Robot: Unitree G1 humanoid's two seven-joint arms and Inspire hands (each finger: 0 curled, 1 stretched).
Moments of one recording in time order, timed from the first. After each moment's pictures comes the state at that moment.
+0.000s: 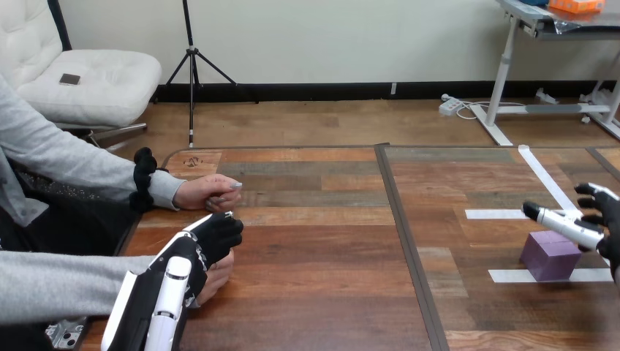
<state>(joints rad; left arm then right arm) 0.45 0.14 -0.04 -0.09 -0.23 -0.50 -0.24 -0.58 -0.57 -0.07 1.30 -0.25 -0.26 -0.11</state>
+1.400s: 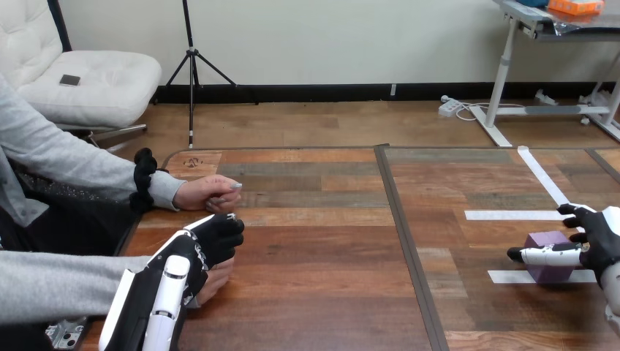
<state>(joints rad) 0.46 0.14 -0.03 -0.10 -0.23 -0.50 -0.25 -0.59 -0.56 0.06 1.27 -0.34 -0.13 -0.10</state>
